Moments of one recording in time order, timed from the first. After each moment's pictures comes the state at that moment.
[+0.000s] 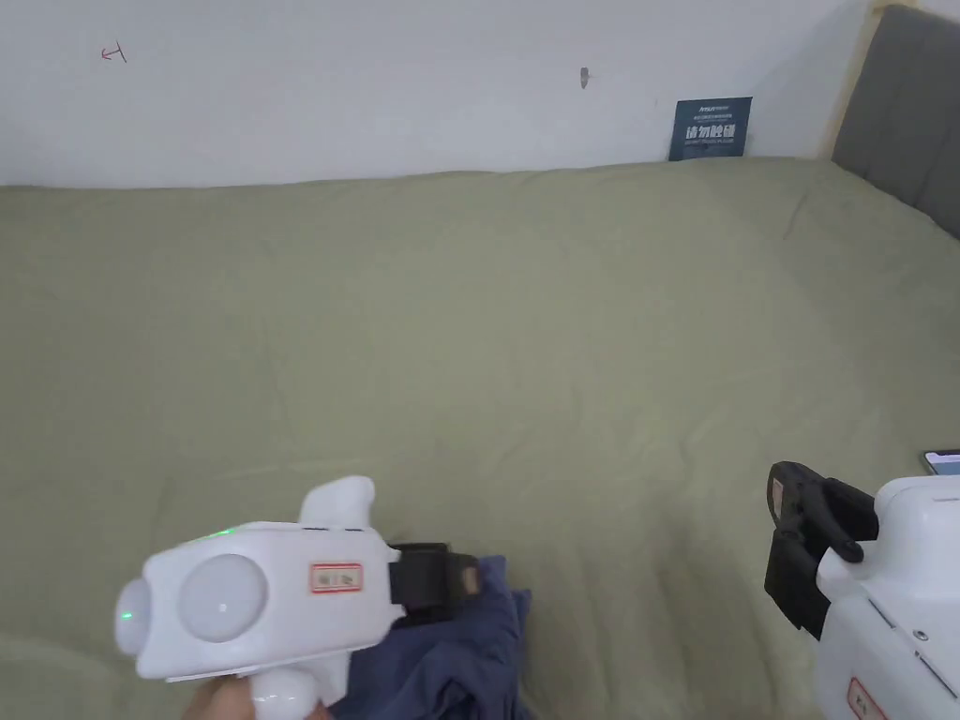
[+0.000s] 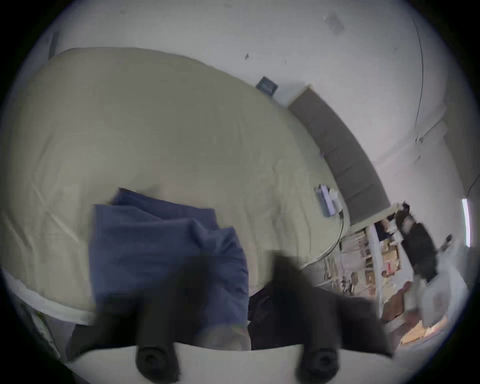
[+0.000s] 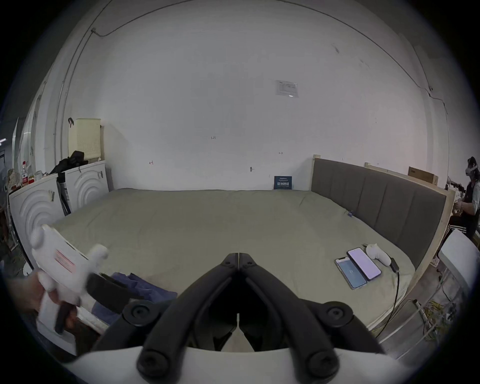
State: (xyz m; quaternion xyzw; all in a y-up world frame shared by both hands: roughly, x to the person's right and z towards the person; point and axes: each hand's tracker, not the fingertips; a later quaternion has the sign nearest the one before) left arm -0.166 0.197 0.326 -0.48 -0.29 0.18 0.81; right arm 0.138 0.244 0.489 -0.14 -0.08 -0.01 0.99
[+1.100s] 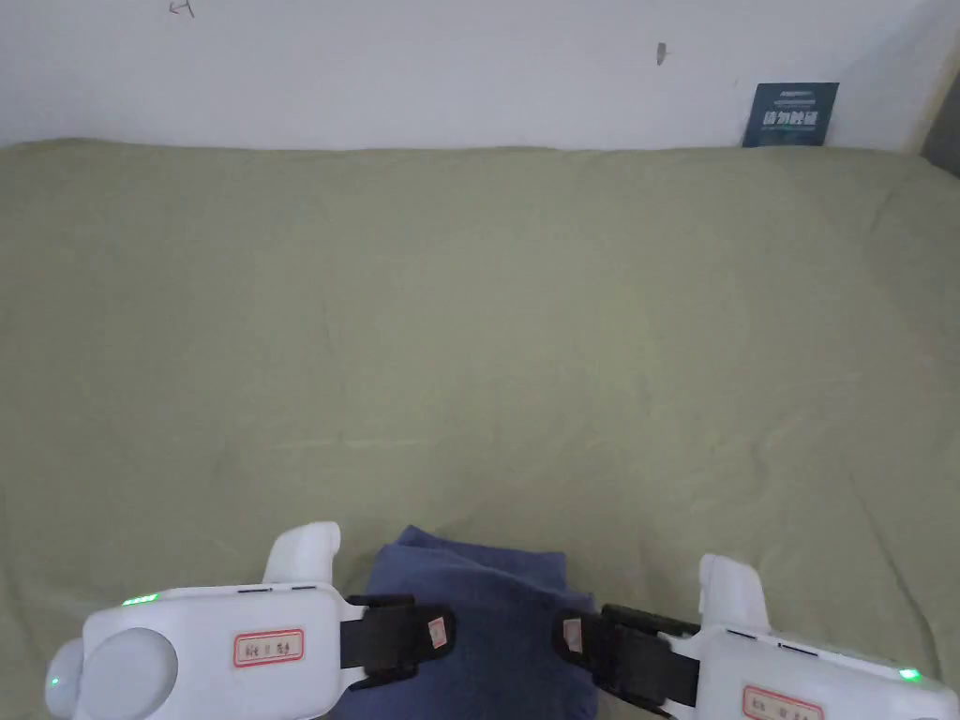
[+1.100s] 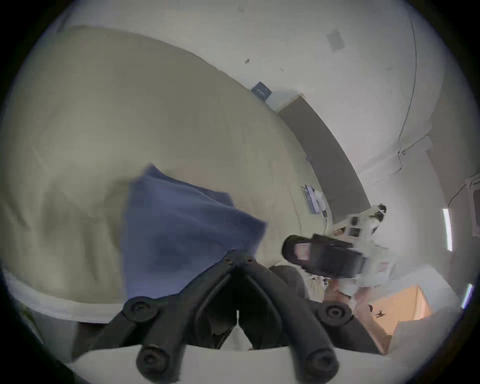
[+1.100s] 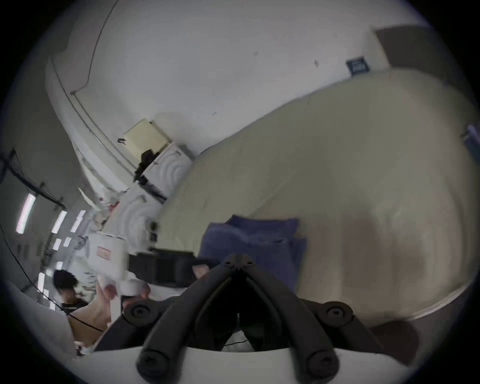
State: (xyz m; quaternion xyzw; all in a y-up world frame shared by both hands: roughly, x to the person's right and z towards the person) left arm -0.242 0.165 0.337 -0.48 -0.33 0.21 0.78; right arm 0.101 0.113 0.387 -0.38 0.26 -0.31 0.83
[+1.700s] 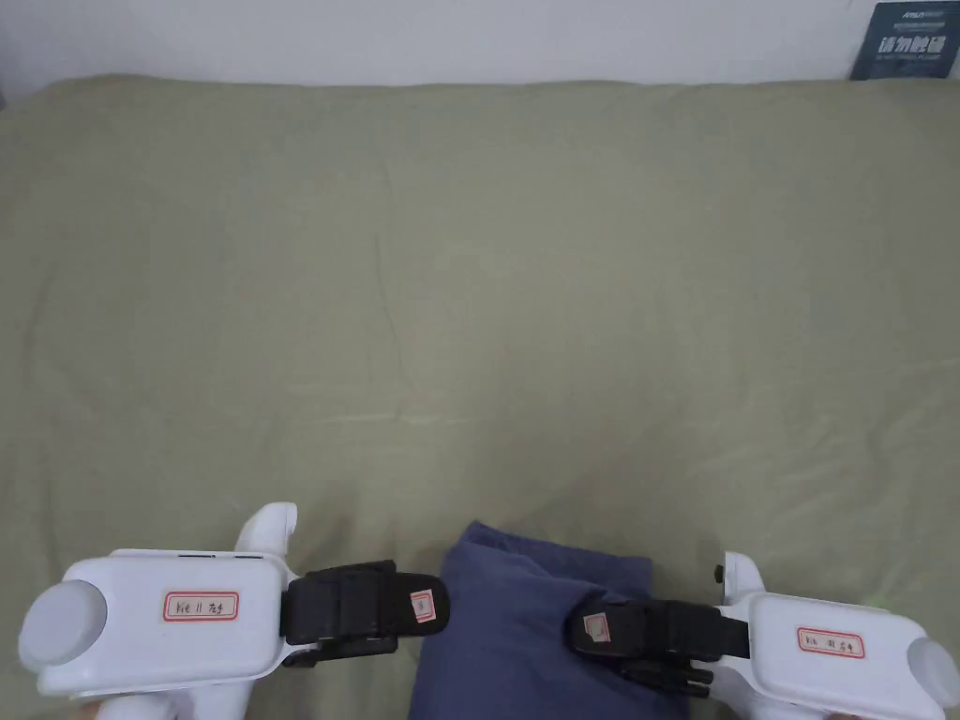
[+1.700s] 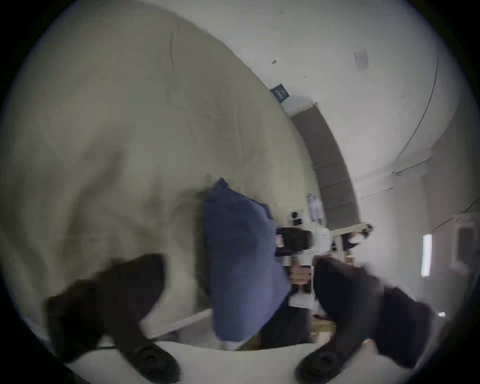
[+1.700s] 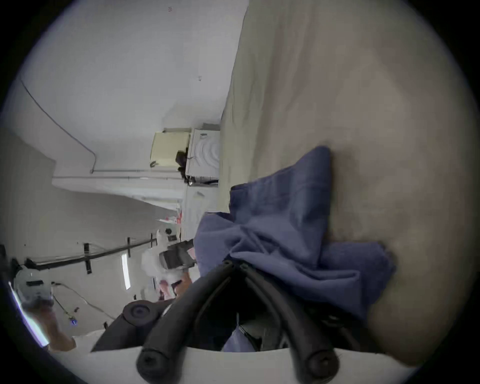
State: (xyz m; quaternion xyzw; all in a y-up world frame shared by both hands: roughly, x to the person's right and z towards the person) left arm -0.310 0.097 0.260 -0.54 -0.36 0.30 0.70; right arm 0.123 -0.015 0.292 -0.45 0.37 -0.53 0.62
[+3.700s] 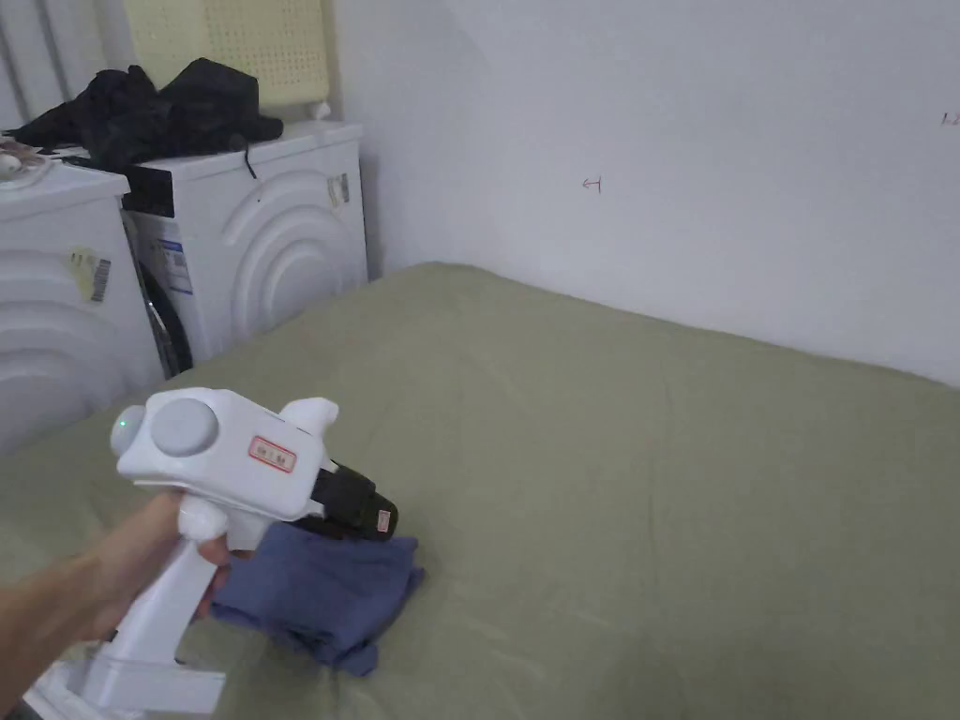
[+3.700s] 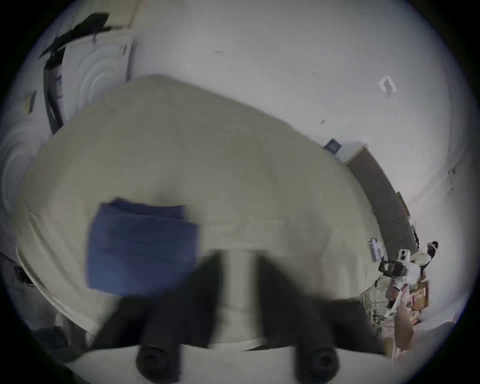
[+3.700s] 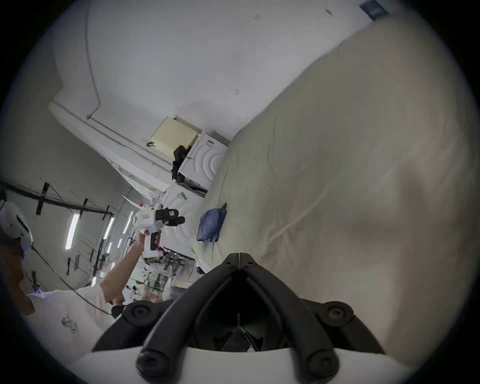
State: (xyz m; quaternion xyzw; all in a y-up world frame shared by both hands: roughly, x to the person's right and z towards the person) left arm -0.479 0.261 0.231 -0.42 -0.15 0.16 0.88; right arm 0.129 0.191 0.333 -0.32 0.30 -0.30 0.85
